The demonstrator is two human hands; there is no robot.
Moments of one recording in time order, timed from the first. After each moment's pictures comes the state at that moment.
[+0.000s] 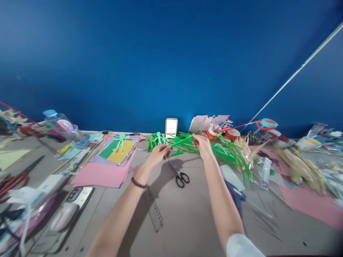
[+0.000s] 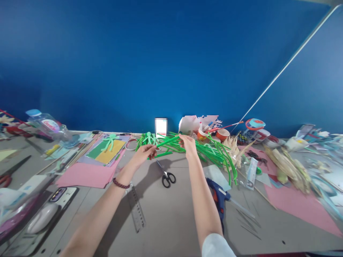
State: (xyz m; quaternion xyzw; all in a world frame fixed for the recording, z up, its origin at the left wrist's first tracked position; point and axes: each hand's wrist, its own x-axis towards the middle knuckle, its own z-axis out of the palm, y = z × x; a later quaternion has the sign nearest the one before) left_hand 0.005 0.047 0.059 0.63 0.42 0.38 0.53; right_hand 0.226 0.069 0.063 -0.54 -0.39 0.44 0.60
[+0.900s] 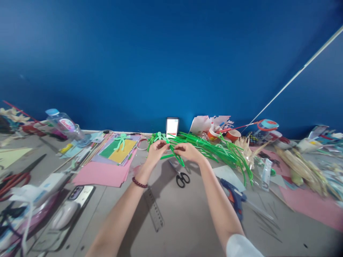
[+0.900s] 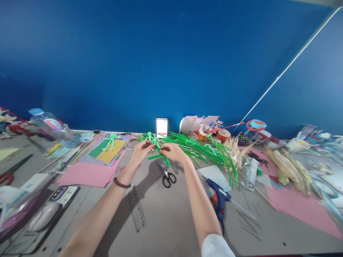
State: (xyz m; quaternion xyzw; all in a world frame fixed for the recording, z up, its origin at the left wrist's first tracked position) left_hand 0.006 0.051 0.059 0.55 0.46 0.50 0.49; right_hand 0.185 0.048 0.068 -0.47 -0.73 0.39 0.31
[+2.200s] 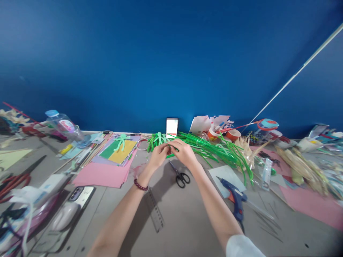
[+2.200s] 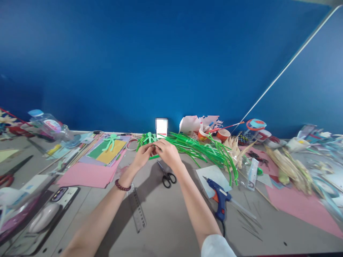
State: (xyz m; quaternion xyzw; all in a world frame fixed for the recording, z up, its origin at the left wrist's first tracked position) left_hand 0.012 0.042 0.064 0.65 0.42 0.46 0.44; right_hand 0.155 0.036 0.072 -0.43 -0.80 0.09 0.40
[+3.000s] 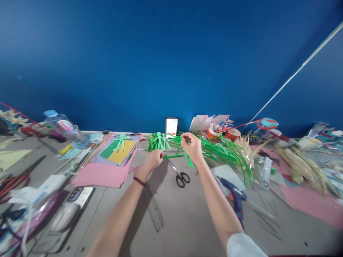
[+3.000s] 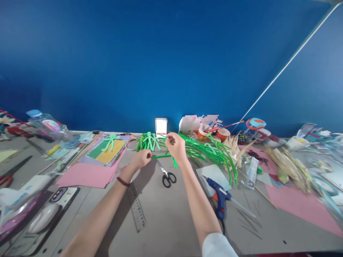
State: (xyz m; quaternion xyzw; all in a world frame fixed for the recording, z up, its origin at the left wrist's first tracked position) left_hand -0.015 0.063 0.019 0.79 0.56 0.15 0.19; right_hand 0.177 0.046 0.074 -0.51 -0.62 0.21 0.56
